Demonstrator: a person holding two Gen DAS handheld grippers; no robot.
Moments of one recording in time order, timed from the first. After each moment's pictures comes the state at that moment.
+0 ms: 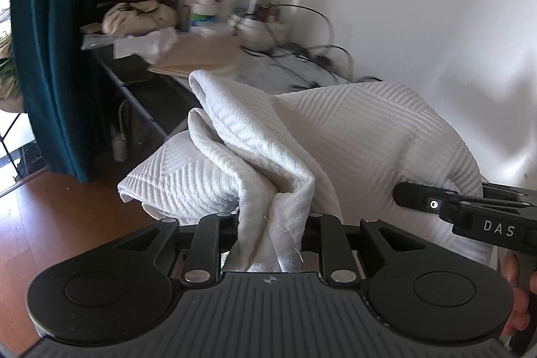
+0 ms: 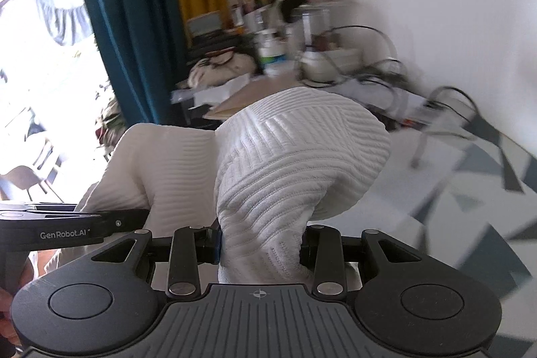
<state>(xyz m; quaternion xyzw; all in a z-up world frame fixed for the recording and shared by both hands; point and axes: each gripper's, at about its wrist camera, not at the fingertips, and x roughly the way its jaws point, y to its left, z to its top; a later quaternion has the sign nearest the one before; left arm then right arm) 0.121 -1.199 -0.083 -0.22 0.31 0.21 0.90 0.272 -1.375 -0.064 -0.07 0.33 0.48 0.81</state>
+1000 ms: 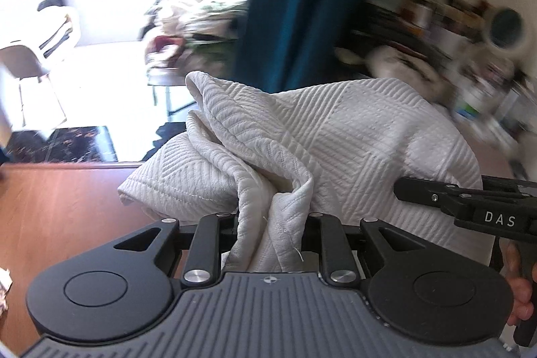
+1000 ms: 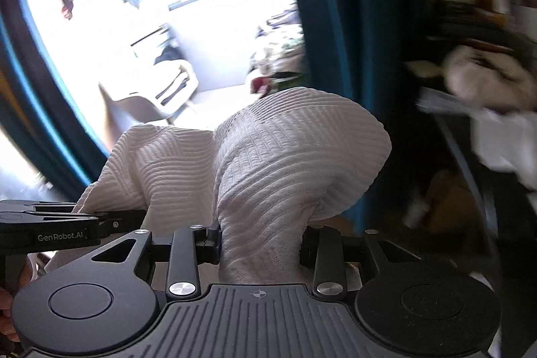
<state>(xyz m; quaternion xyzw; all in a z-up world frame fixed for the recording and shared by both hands) -0.090 -0.828 -0.093 -0.31 0.28 0.48 0.77 0.139 -0.848 -0.093 -0.16 0.34 0.71 0.59</state>
